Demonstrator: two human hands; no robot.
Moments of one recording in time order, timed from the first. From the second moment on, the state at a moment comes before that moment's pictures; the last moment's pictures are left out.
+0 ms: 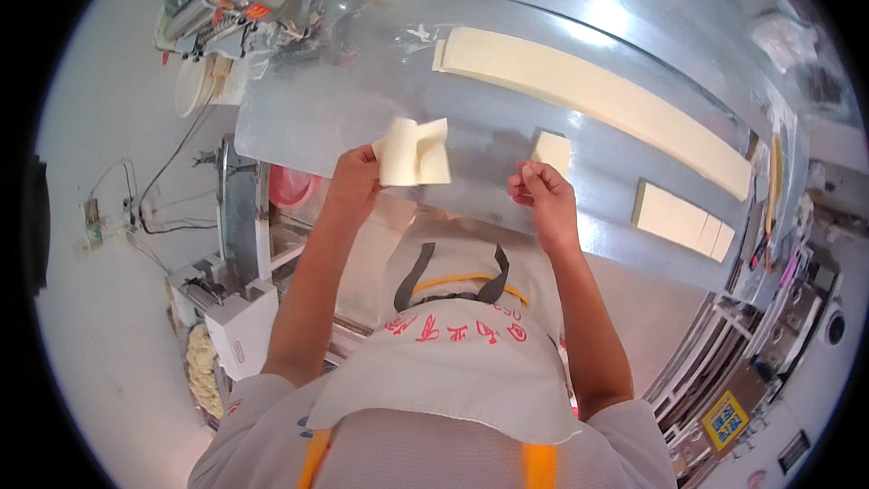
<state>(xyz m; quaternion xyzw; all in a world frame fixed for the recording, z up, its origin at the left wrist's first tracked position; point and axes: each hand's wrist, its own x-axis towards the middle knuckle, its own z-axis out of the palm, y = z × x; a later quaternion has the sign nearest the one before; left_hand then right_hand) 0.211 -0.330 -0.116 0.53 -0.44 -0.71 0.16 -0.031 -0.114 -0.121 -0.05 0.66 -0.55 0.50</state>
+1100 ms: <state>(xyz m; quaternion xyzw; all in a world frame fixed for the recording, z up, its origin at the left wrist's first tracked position) 0.168 -0.310 -0.033 0.42 -0.56 -0.71 0.06 -0.020 -0.161 -0.059 -0.07 0.49 -0.59 0.64</state>
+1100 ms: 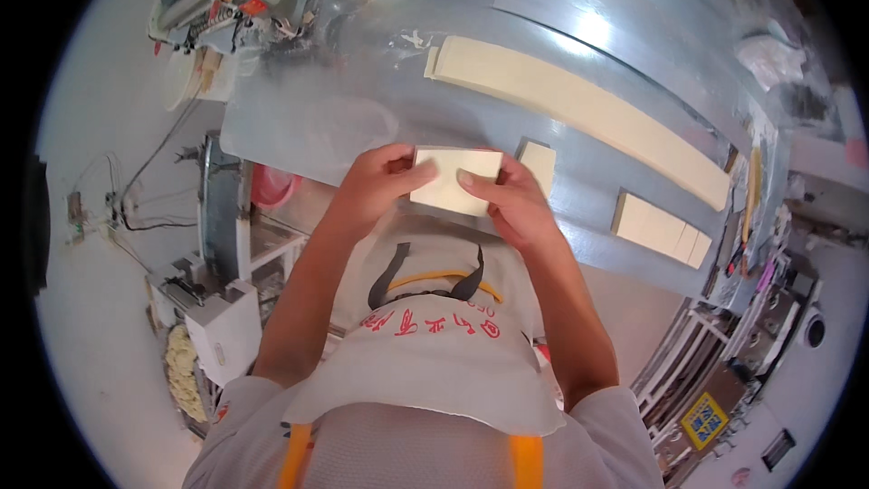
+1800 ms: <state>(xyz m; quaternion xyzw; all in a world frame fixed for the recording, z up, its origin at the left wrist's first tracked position) 0.217 -0.266 -0.176 0.36 -0.25 -0.89 0.10 -0.028 -0.279 0.065 -0.41 0.76 -0.21 0.47</state>
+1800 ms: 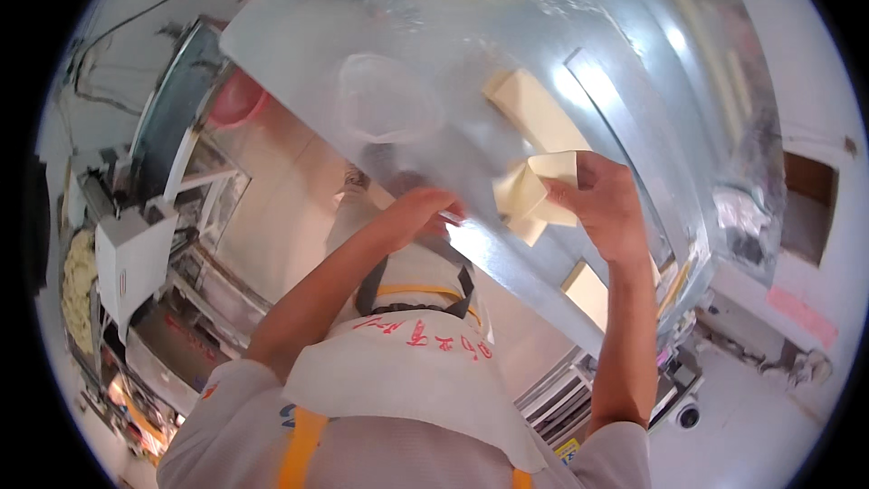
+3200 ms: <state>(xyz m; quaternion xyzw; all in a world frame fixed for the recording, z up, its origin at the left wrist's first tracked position) 0.265 -0.370 -0.234 0.47 -0.80 -0.21 0.30 0.126 -0.498 -0.228 -0.49 0.62 -0.26 0.55</state>
